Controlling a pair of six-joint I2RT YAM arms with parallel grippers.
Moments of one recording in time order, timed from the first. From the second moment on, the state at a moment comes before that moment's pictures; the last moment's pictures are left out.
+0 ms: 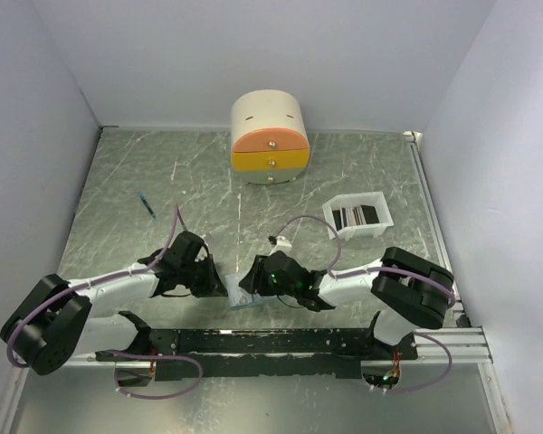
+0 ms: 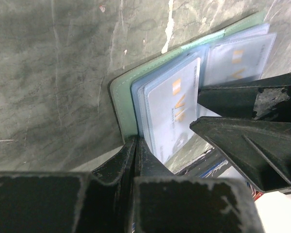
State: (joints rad) left arm -0.63 1.22 0.37 -0.12 0.34 -0.85; right arm 1.10 1.56 0.49 0.47 0.12 1.02
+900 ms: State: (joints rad) left arm -0.65 0.94 0.72 -0.45 0.16 -0.73; right arm 1.08 1.33 0.69 0.08 0.29 0.71
